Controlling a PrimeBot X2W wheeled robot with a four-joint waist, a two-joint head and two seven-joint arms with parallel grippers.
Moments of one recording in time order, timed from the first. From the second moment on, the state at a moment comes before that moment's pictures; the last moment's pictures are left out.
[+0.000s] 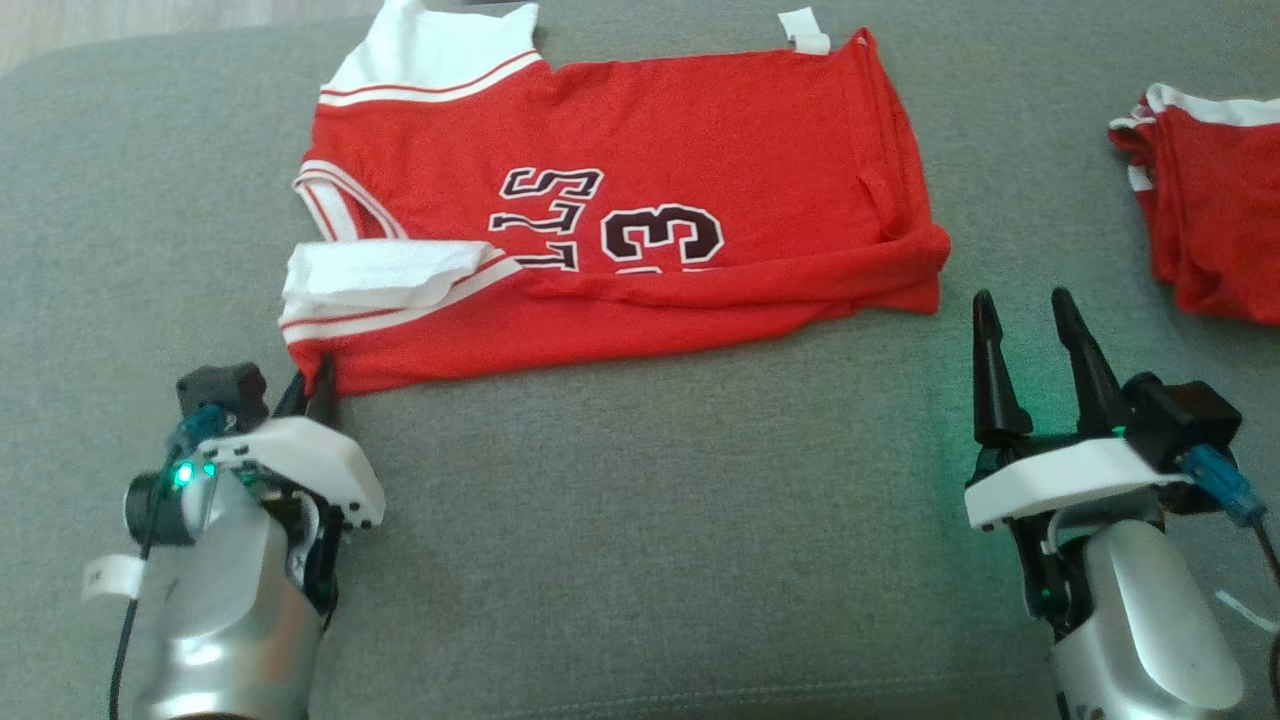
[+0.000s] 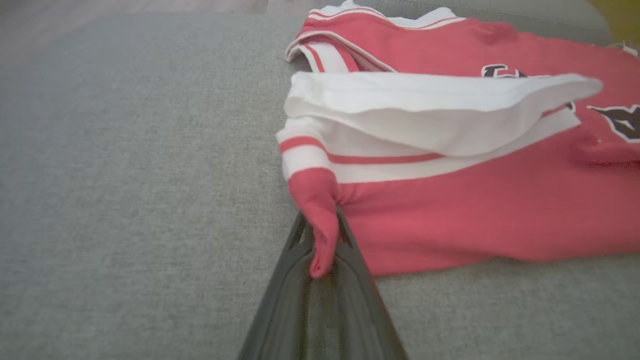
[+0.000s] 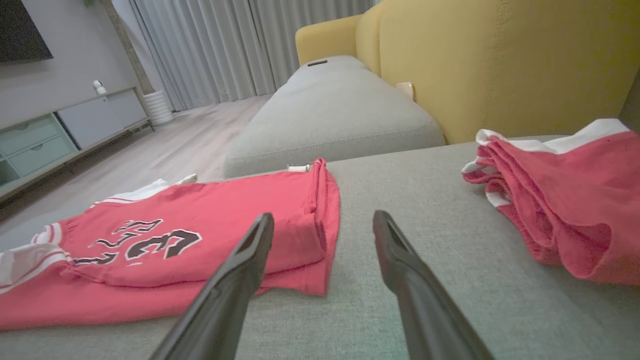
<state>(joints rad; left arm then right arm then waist) -0.52 0.09 -0.05 0.99 -0.14 -0.08 -0.26 -0.24 -0.05 0.03 0.35 0.19 0.13 -0.23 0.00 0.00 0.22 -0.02</state>
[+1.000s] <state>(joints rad) -0.44 0.04 -0.13 0.62 -0.12 -0.11 -0.26 -0.64 -0.06 0.03 1.00 0.46 0.13 -0.03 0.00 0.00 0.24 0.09</state>
